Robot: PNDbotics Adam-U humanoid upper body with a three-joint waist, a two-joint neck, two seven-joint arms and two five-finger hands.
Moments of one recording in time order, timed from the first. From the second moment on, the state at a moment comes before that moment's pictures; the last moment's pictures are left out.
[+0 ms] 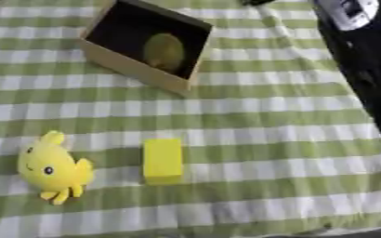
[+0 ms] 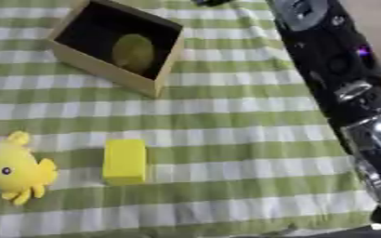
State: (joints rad) left arm -0.45 0.56 -0.11 -1.98 0.39 -0.31 -0.10; right arm -1.02 -0.59 0.20 -1.29 -0.08 -0.64 0.52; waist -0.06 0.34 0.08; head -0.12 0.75
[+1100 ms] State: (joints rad) left arm -0.40 1.10 -0.17 -1.99 -0.34 -0.56 -0.33; right arm -0.49 -0.85 -0.08 -1.91 -0.48 -0.67 0.41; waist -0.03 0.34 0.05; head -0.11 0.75
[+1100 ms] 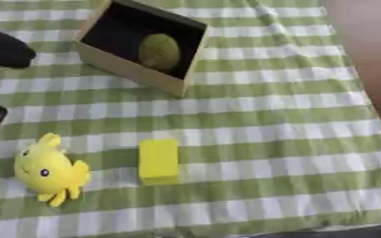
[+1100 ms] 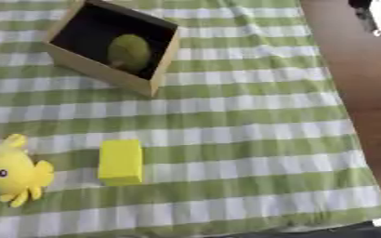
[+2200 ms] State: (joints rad) left arm -0.33 1.17 -0.31 -1.99 -0.41 -0.40 -0.54; right arm -0.45 -0.83 -0.12 -1.94 -0.49 -0.56 0.37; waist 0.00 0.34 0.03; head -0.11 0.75
